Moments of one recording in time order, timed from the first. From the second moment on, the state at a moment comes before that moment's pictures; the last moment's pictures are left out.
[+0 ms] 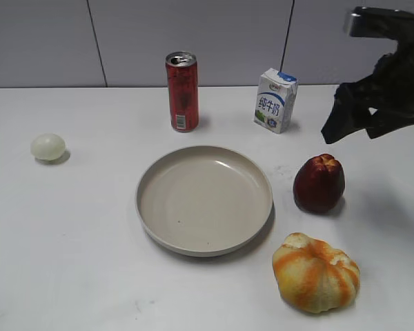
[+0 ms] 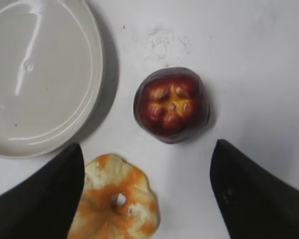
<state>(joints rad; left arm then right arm) -0.06 0.00 -0.48 -0.13 1.09 0.15 0.21 1.62 -1.16 0.33 0.83 -0.20</state>
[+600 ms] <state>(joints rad) -0.06 0.00 -0.48 -0.13 1.09 0.15 0.22 1.94 -1.25 0.30 0.77 -0.18</state>
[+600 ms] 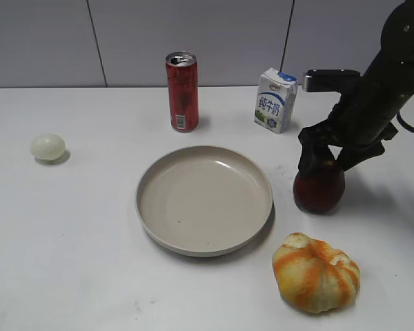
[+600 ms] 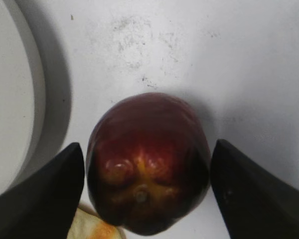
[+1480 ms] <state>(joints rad) -0.06 0.00 -0.48 -0.13 1.09 0.15 0.42 1.98 -1.55 0.29 1.02 -0.13</state>
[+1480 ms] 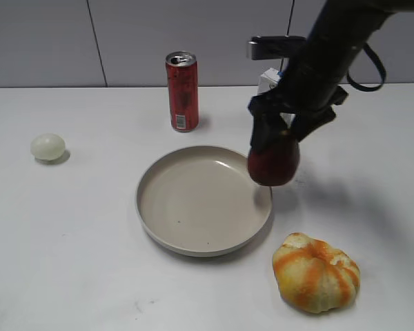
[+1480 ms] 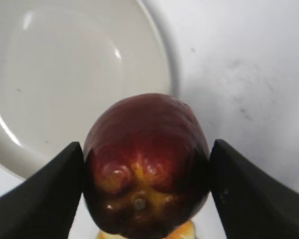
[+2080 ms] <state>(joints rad) -0.06 0.00 -0.48 -0.13 1.09 0.15 0.64 2.09 -1.58 0.30 0.78 -0.13</state>
